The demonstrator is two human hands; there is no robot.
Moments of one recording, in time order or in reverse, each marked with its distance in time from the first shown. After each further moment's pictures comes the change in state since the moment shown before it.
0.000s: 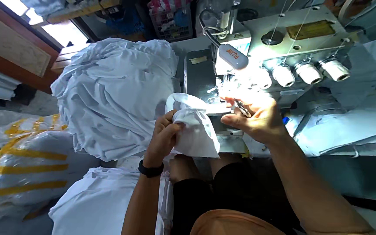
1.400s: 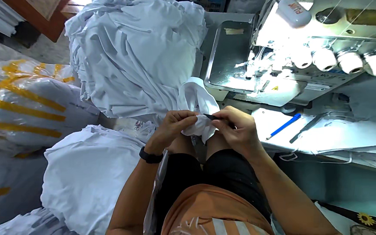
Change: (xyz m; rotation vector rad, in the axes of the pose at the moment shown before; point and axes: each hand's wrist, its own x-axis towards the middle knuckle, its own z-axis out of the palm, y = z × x) left_hand -0.077 -0.016 0.005 0.039 0.061 -0.114; right_hand -0.058 0.008 0.059 -0.127 -0.154 -0.199
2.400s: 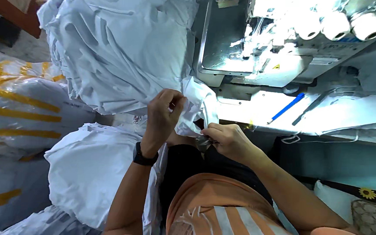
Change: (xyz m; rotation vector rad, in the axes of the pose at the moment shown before) left_hand -0.013 0.021 0.011 0.996 0.206 0.335; right_hand -0.050 0.003 0.017 -0.255 -0.270 -0.127
